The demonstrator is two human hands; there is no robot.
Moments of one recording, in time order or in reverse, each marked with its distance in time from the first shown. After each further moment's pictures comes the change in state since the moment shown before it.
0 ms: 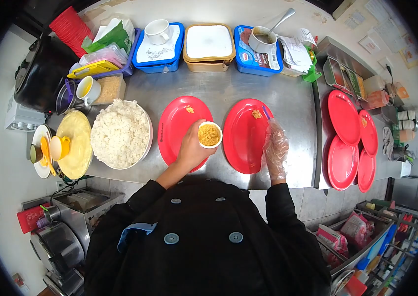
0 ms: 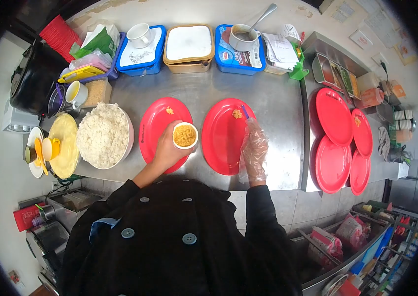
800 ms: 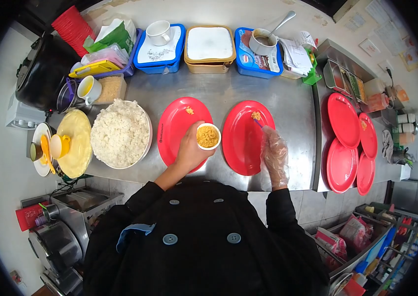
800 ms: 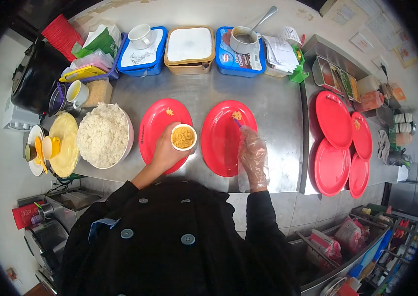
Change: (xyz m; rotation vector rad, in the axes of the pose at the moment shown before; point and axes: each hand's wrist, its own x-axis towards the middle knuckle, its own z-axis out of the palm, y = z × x) left_hand -0.002 0.007 -0.003 -0.045 0.006 -0.042; right_hand 0.001 -0.012 -0.013 -0.152 -0.139 -0.026
